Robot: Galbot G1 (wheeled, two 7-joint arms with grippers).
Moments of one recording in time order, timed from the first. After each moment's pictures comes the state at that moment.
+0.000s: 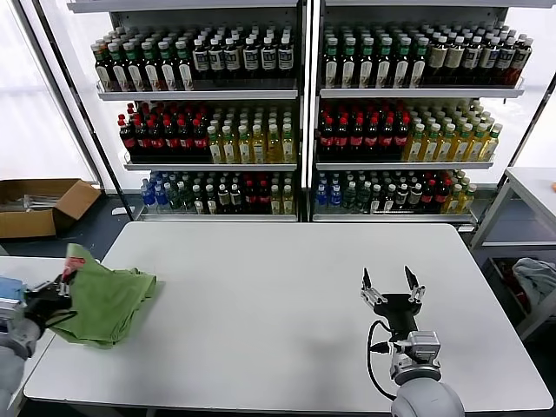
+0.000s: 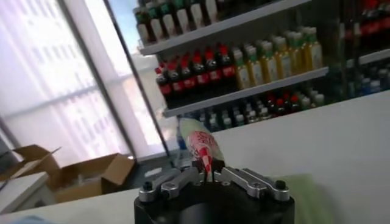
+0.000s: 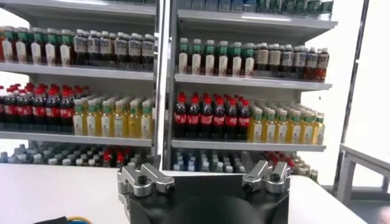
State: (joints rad) left arm 1.37 -0.92 -0.86 -1.86 -0.39 0.44 0.13; right arm -1.38 1.26 0.39 2.12 0.19 -0.29 0.32
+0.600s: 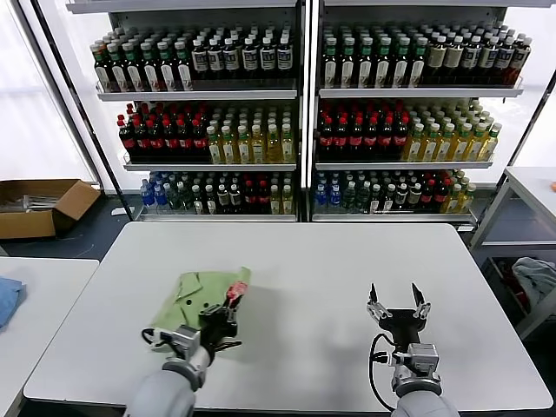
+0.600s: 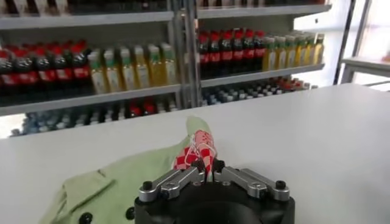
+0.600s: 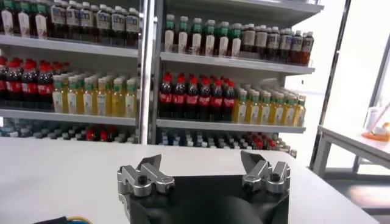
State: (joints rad) left arm 1.29 -1.32 -0.29 -2.04 -0.15 0.54 0.02; right arm -1.43 1.31 0.41 2.09 0.13 -0.29 0.32
